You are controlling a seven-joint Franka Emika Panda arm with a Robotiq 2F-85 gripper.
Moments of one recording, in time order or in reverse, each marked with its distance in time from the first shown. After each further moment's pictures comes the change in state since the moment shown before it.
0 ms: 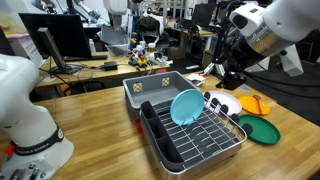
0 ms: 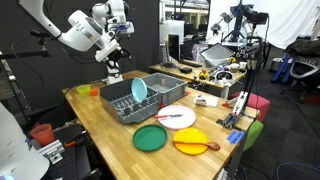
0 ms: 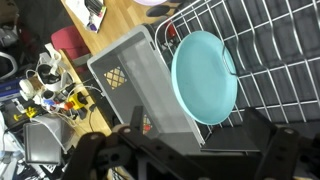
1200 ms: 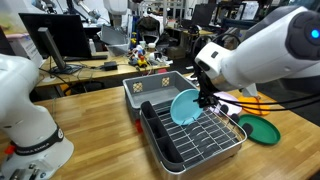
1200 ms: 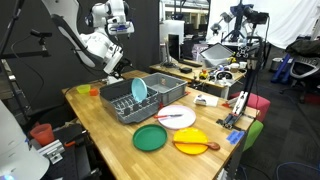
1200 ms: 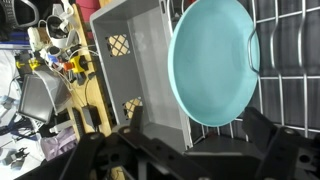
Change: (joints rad) arm 0.054 0.329 0.053 0.224 -0.704 -0.146 0.439
